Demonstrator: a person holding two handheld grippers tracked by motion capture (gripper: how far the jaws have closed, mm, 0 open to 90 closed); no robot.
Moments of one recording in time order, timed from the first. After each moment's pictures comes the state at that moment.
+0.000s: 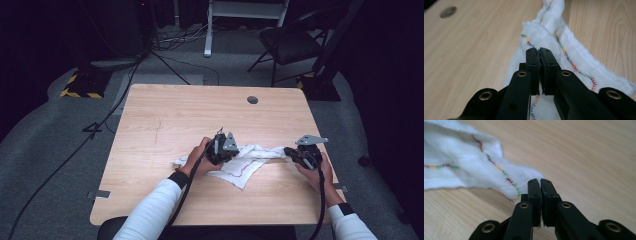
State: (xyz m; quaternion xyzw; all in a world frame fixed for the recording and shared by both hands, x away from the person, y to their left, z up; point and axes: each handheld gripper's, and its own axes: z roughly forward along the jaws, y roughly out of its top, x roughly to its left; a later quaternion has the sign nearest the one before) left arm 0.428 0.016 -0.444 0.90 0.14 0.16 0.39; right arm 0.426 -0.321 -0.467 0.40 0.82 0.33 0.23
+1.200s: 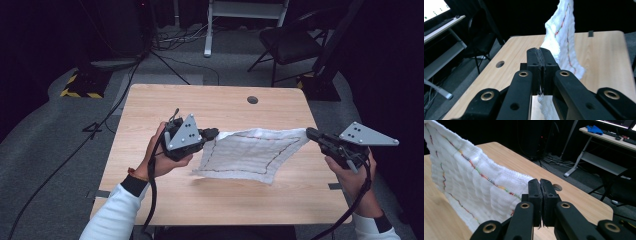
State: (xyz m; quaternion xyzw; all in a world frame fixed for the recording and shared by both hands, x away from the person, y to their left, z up) left arm 0.336 0.109 -0.300 0.83 0.10 0.25 0.50; right arm 0.333 -0.317 -0.302 0.29 0.77 0.48 0.31
